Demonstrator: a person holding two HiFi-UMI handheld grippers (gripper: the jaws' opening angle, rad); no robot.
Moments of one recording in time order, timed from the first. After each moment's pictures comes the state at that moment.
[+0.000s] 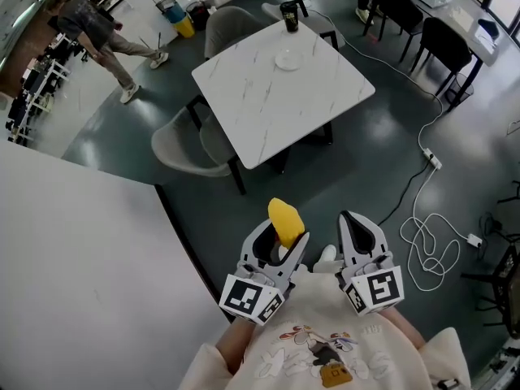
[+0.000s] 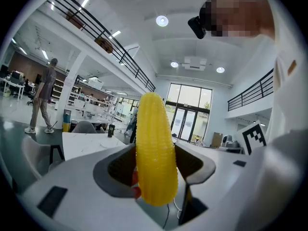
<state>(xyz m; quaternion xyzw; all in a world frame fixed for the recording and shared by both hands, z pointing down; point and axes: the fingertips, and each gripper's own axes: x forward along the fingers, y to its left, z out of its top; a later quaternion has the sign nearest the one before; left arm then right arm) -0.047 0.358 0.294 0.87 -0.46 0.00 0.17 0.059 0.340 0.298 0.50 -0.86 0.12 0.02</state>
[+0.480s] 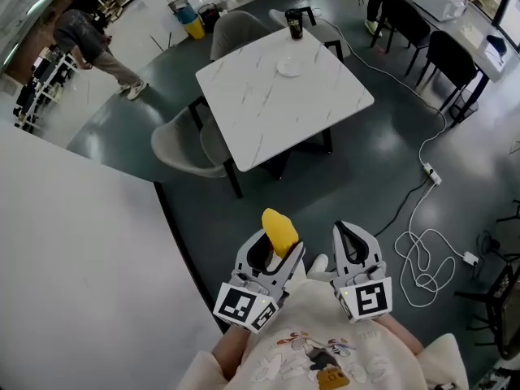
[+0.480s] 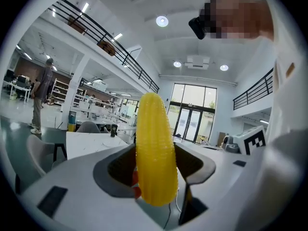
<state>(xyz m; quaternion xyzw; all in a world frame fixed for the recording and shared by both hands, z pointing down) -0.015 0.372 0.301 0.85 -0.49 0.00 0.17 0.089 0.349 0.307 0.47 -0.88 0.05 0.05</state>
